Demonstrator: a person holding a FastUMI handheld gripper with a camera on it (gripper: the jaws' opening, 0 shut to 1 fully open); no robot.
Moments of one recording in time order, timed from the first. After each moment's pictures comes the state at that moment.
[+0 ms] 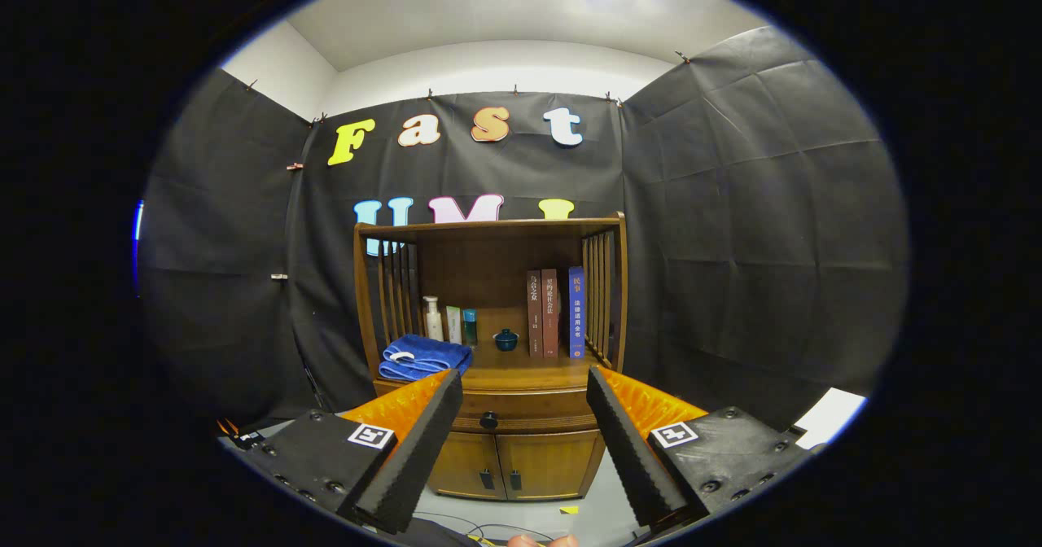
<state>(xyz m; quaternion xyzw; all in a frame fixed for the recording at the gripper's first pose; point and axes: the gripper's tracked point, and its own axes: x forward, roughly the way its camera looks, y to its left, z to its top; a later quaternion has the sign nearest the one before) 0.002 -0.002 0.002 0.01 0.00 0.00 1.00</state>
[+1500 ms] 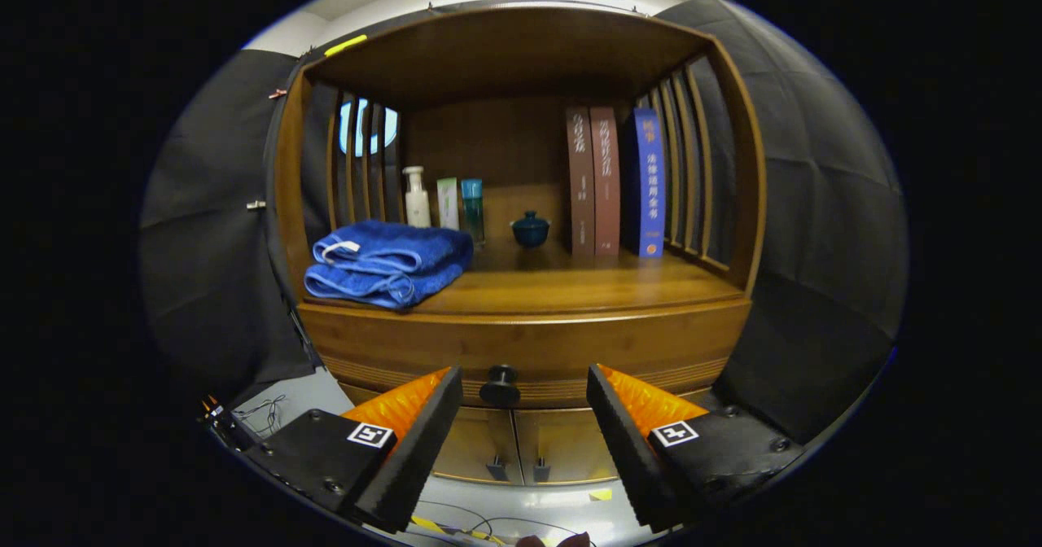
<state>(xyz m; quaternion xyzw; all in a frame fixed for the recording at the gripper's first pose) 0.236 0.053 -0.245 0.01 0.16 0.03 0.99</state>
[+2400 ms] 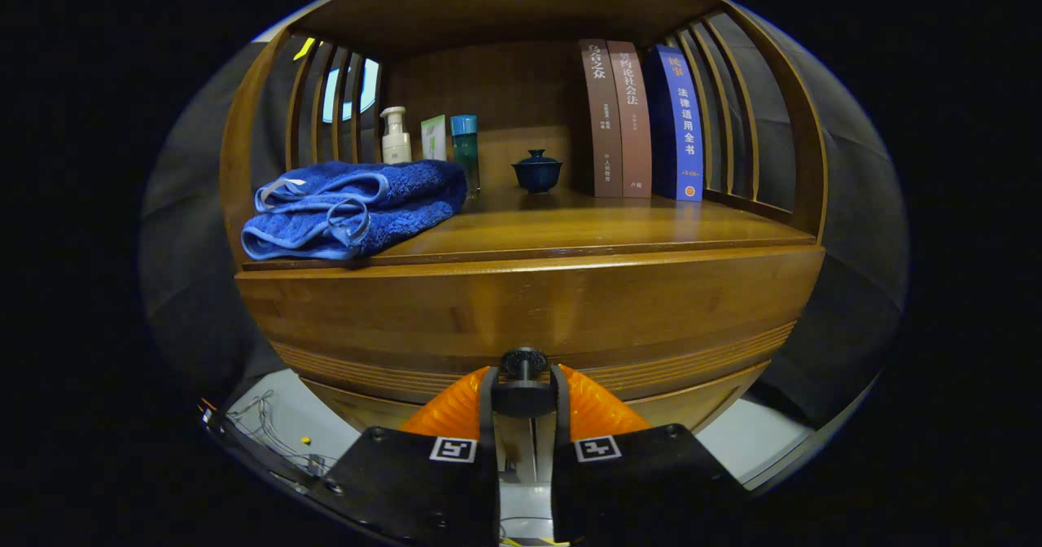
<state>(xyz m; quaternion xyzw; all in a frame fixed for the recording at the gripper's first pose) 0.291 0.079 -0.313 0.03 0.20 0.01 0.98</state>
